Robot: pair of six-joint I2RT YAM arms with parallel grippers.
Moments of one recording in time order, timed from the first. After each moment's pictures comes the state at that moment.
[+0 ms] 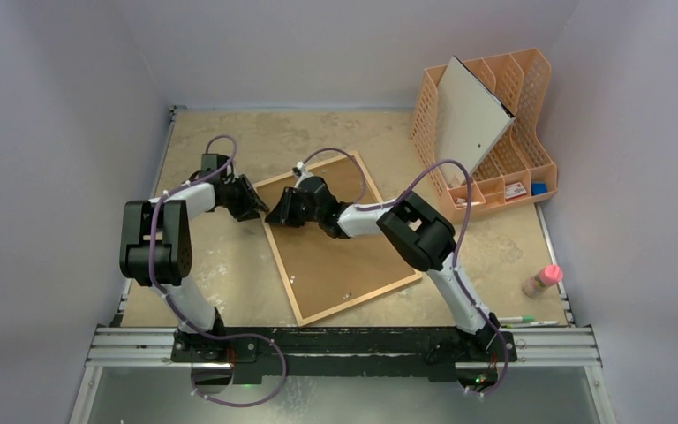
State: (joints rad) left arm 0.02 1.75 0.98 -0.28 0.36 -0.59; right arm 0.86 2.31 1.45 0.42 -0.25 0.94
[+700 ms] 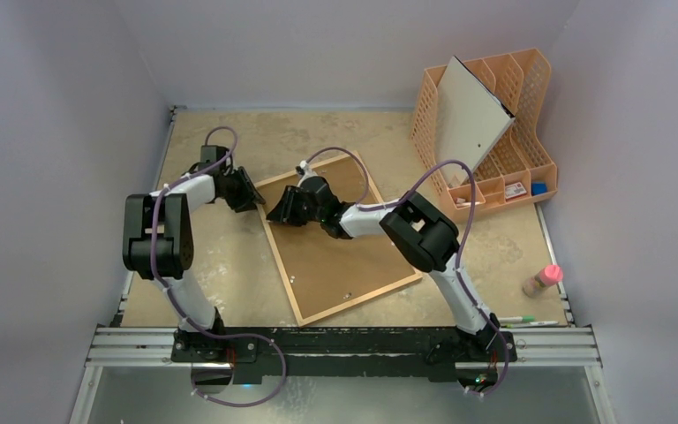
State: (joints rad) left arm 0.03 1.80 1.07 -0.30 0.31 -0.54; right arm 0.86 2.28 1.42 0.42 -0.20 0.94
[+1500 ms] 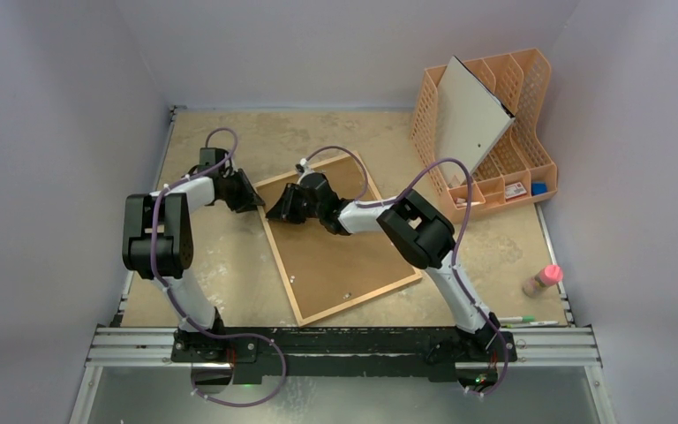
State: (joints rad) left arm 0.03 1.82 1.05 -0.26 0.32 -0.51; right arm 0.85 2.34 1.48 0.41 -0.26 0.98
